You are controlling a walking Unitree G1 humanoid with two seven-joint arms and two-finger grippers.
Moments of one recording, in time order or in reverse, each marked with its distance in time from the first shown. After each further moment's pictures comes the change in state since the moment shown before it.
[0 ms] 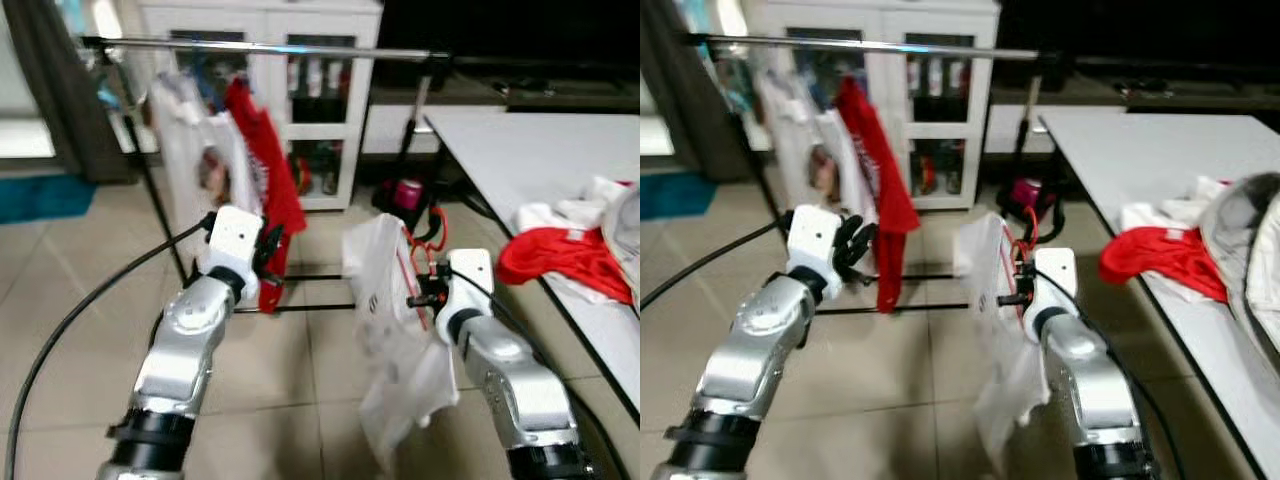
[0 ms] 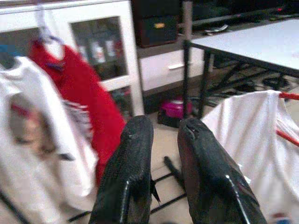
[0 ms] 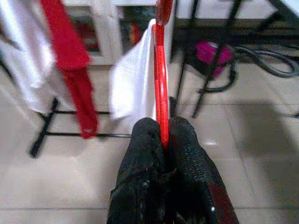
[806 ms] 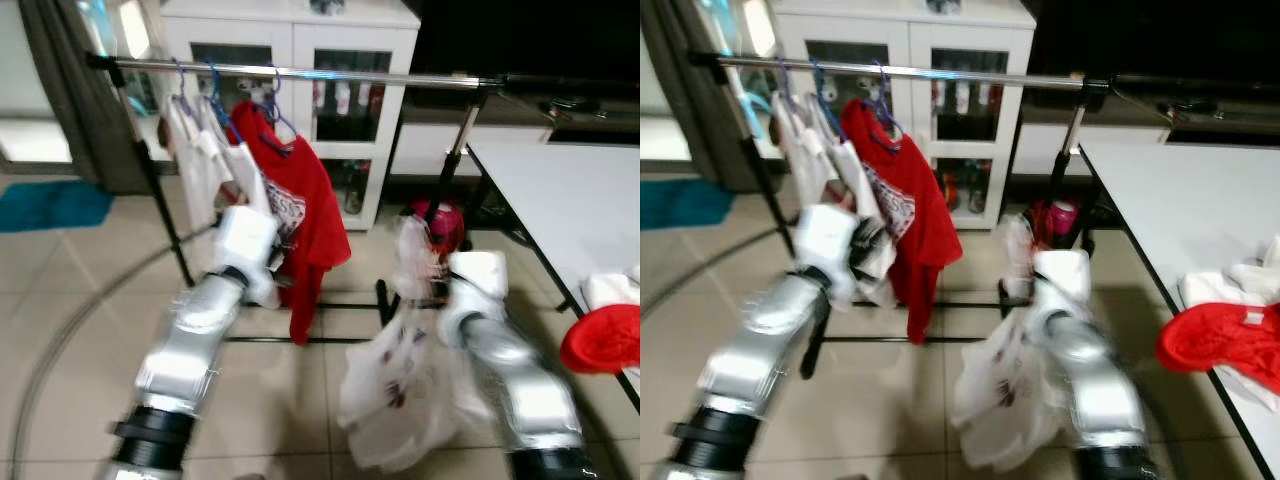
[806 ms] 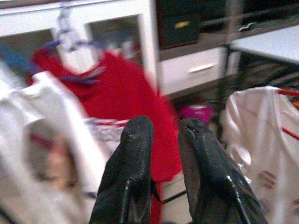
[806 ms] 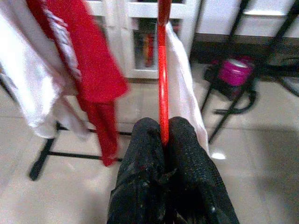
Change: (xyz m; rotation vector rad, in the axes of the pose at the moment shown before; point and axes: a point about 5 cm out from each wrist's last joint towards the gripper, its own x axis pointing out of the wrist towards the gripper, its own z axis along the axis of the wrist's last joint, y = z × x) left arm -0.002 0.014 0.002 0.029 0.005 0.026; right arm 0.003 0.015 0.006 -0.008 -0.025 0.027
